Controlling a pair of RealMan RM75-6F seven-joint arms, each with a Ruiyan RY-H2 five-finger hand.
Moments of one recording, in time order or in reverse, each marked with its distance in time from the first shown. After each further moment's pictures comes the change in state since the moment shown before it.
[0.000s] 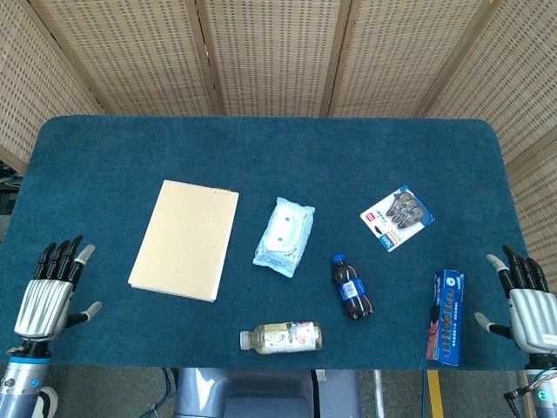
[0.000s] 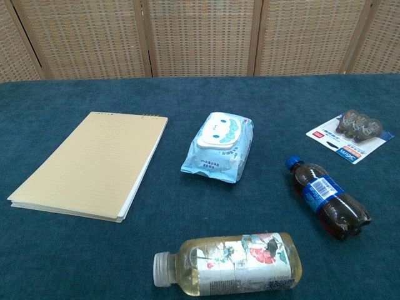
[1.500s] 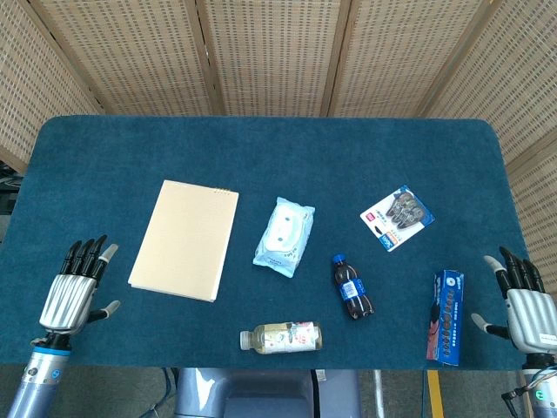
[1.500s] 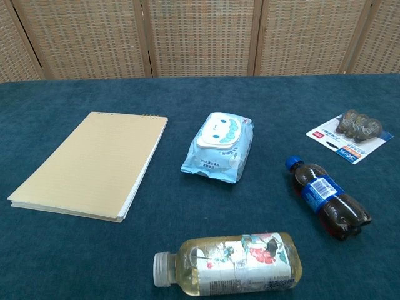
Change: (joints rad) left arm -0.055 -0.072 -0.011 0.021 -0.015 -0.083 0.033; right arm 0.003 0.005 0.000 -0.024 0.016 -0.017 0.010
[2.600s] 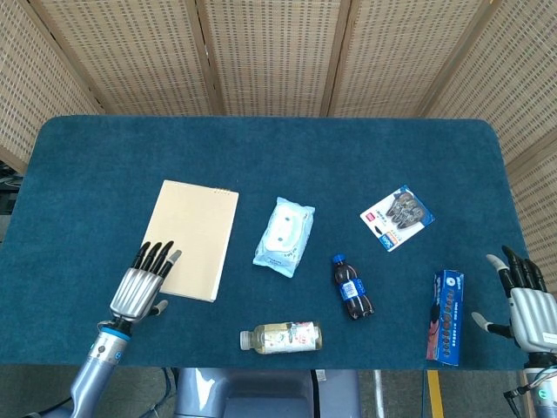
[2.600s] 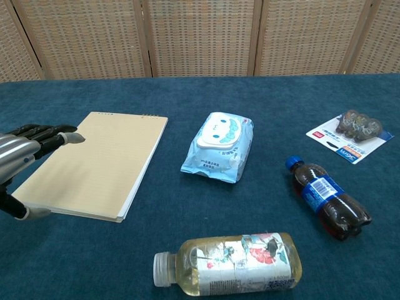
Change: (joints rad) left arm -0.146 -0.210 -0.013 0.084 -0.101 -0.203 0.214; right arm 0.000 0.006 0.005 0.001 0.010 -0.008 0.053
